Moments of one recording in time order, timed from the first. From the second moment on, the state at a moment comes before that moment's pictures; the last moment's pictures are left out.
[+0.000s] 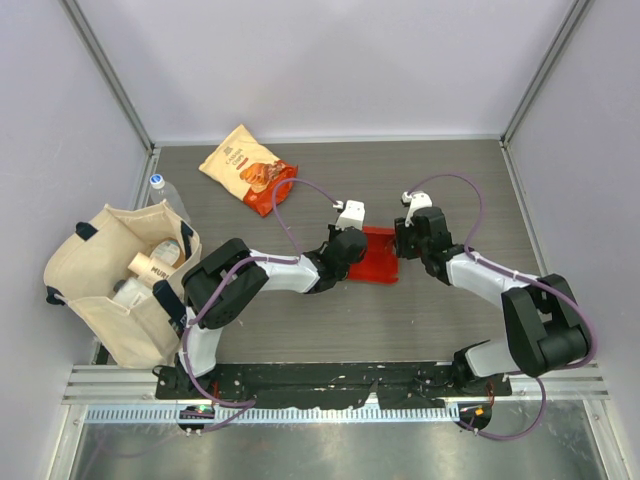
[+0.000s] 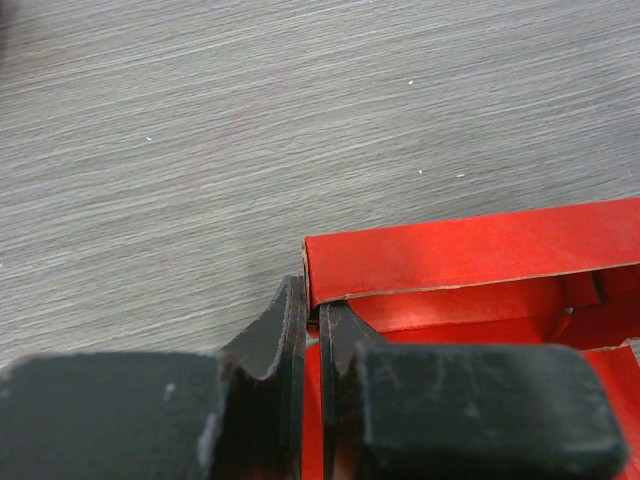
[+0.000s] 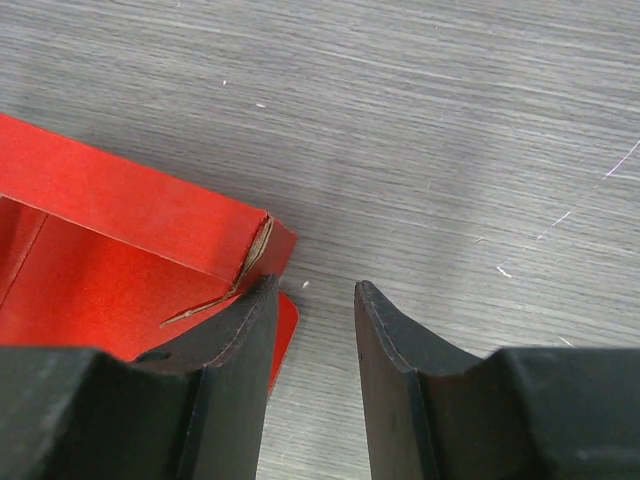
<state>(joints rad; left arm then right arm) -0.97 1.99 1.10 0.40 -0.66 -0.31 0.34 1.41 0.64 0.11 0.06 0.09</state>
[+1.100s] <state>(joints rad) -0.96 1.99 1.10 0.40 -0.67 -0.31 0.37 1.36 0.62 0.00 -0.03 0.19</state>
